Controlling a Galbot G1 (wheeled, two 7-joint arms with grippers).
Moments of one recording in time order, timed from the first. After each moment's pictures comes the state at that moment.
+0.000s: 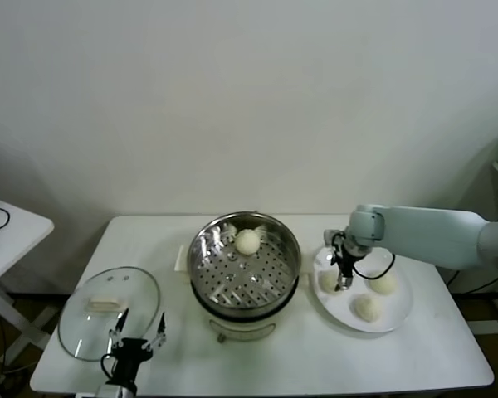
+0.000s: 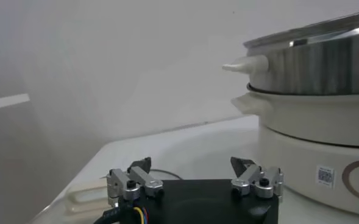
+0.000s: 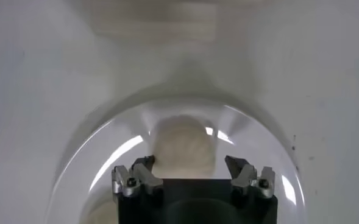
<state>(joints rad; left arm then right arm) 1.62 -1.52 -0.69 -1.80 0.07 -0.16 0.09 0.46 0.96 -1.71 1.18 0.65 -0.39 -0.71</state>
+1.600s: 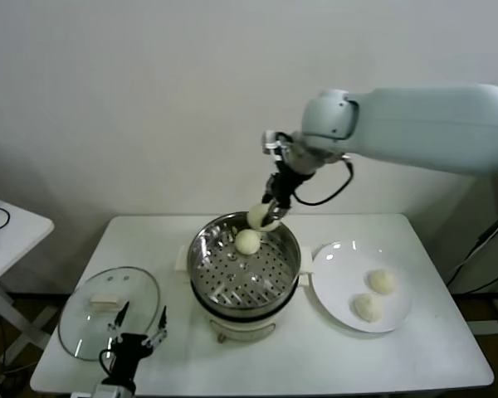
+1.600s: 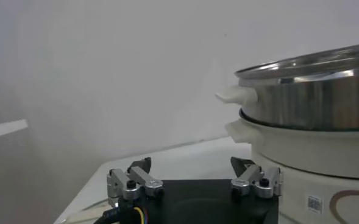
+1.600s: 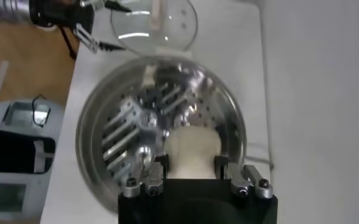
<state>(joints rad) 1.67 -1.51 -0.68 -1.89 0.07 -0.15 0.10 0.99 1.19 -1.66 1.42 1.13 -0.50 -0.80</state>
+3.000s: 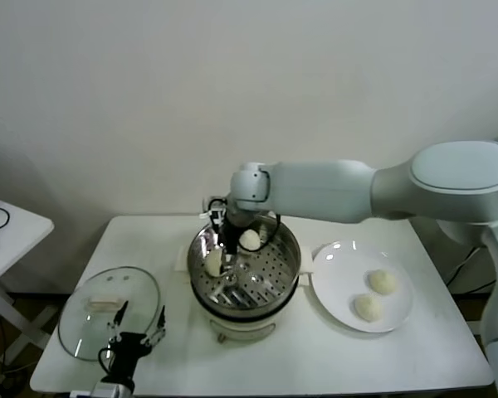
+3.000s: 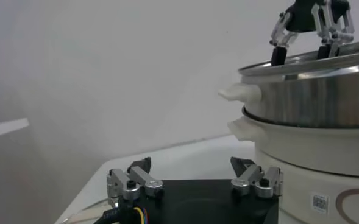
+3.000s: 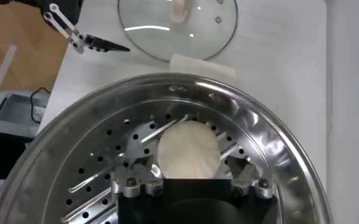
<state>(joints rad) 1.65 -1.51 -0.69 -1.89 0.08 -0.15 0.10 0.66 1.40 -1.57 1.22 0.96 -0.50 -0.75</state>
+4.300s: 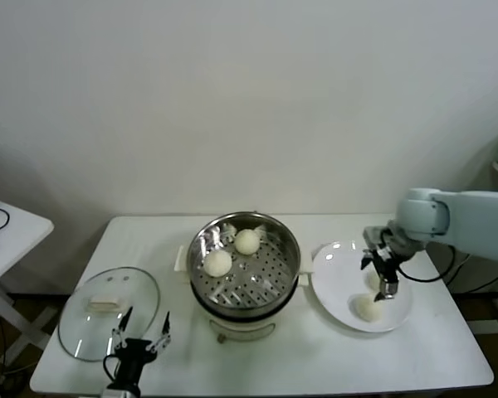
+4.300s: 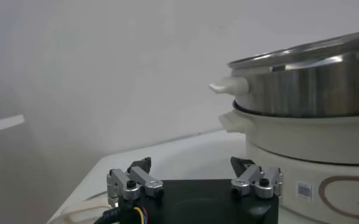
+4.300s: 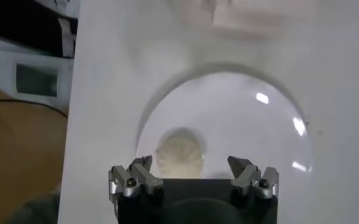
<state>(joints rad) 1.68 -1.55 -0.67 -1.88 0.13 -0.16 0.10 0.79 0.66 -1.88 1.56 0.49 -0.33 -0.85</state>
